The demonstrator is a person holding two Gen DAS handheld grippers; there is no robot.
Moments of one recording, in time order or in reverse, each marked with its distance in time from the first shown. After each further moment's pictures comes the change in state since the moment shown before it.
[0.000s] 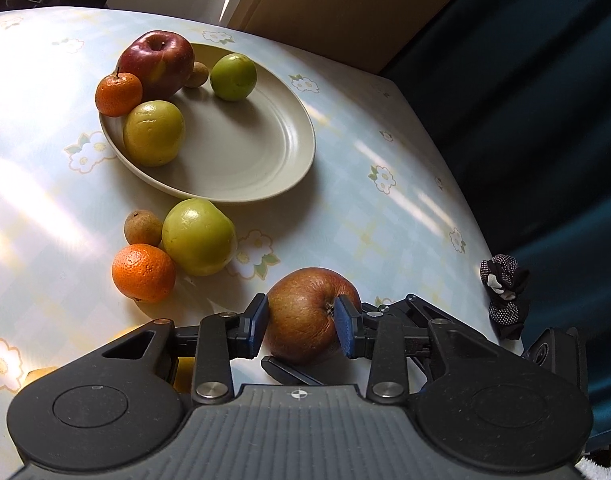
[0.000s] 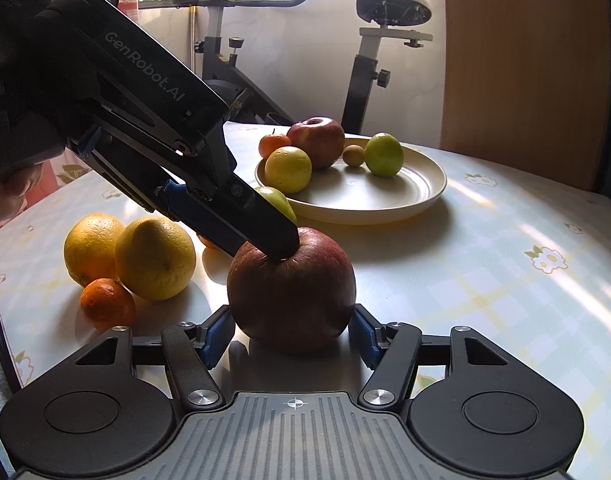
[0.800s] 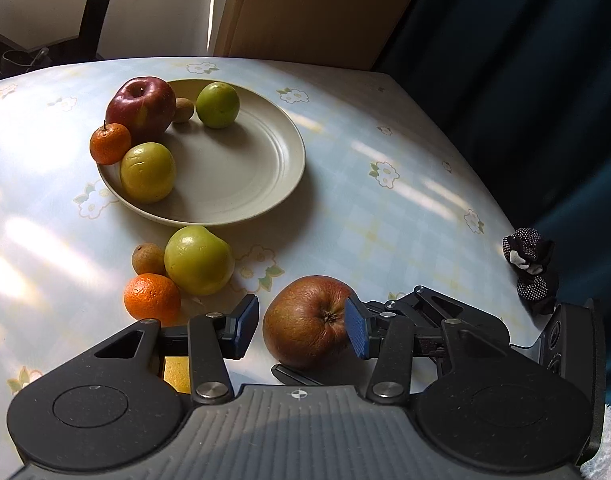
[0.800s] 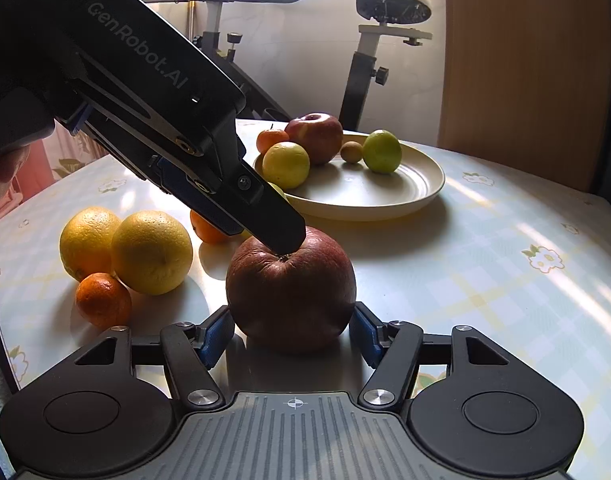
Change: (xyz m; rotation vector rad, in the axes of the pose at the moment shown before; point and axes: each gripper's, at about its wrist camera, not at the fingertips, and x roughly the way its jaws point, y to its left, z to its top) left arm -0.003 -0.033 -0.002 0.153 -0.020 0.125; right arm 0.002 0.000 0.000 -0.008 0.013 -0.015
